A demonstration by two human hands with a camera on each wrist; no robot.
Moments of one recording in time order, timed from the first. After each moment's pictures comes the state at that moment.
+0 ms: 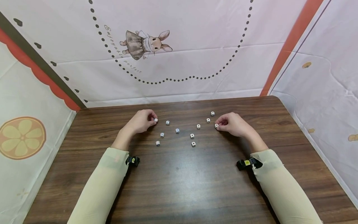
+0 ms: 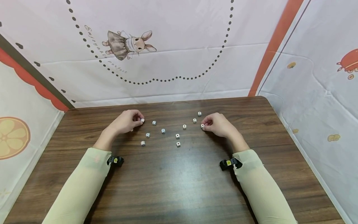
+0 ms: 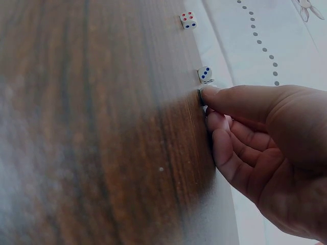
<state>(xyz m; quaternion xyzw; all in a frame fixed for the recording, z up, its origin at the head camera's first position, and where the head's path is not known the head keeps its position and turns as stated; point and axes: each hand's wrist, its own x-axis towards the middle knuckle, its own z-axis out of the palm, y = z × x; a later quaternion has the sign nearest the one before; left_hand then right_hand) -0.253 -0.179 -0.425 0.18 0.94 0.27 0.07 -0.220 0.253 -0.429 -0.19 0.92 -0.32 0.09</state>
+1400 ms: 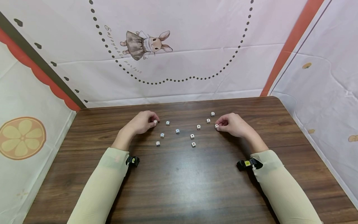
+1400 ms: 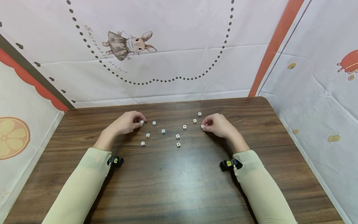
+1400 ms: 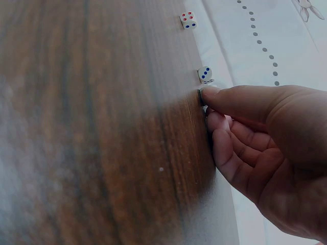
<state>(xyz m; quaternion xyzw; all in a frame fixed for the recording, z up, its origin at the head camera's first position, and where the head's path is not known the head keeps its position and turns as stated) -0.251 -0.179 -0.424 0.21 0.94 0.25 0.09 -0.219 0.253 -0.429 -0.18 0.92 -0.32 0.09</state>
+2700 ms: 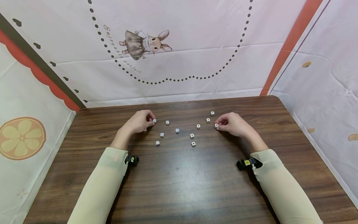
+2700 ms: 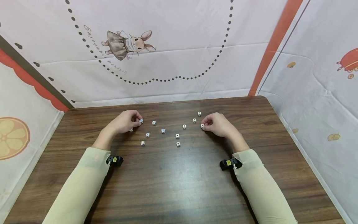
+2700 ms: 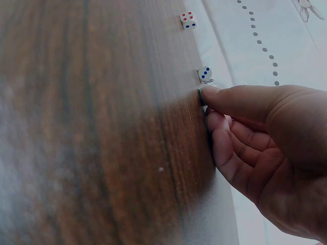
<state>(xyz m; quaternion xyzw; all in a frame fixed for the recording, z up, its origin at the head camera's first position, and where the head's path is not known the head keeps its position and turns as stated) -0.252 -0.185 -0.424 0.16 0.94 0.28 0.11 -0.220 0.253 -0.429 -0.18 0.92 -0.32 0.09</state>
